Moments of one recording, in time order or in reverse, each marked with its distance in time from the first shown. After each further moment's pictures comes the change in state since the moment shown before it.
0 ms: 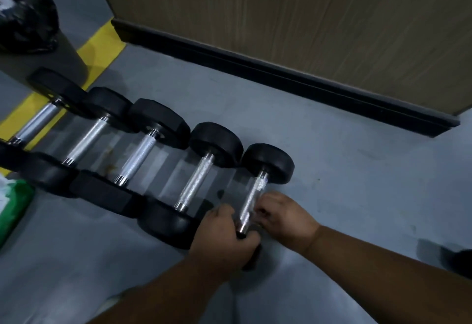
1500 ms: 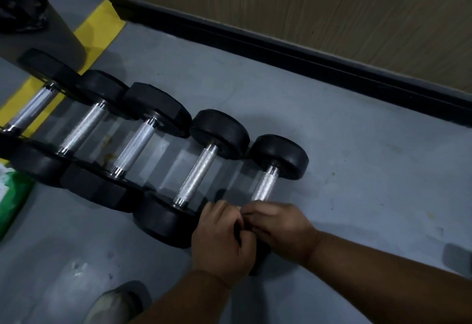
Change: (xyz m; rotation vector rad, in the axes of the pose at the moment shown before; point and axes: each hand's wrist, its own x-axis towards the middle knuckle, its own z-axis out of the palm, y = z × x) left_hand -0.003 -0.003 0.012 -0.077 0.368 0.304; right_hand -0.010 0.014 0.026 0.037 -0.049 -0.278
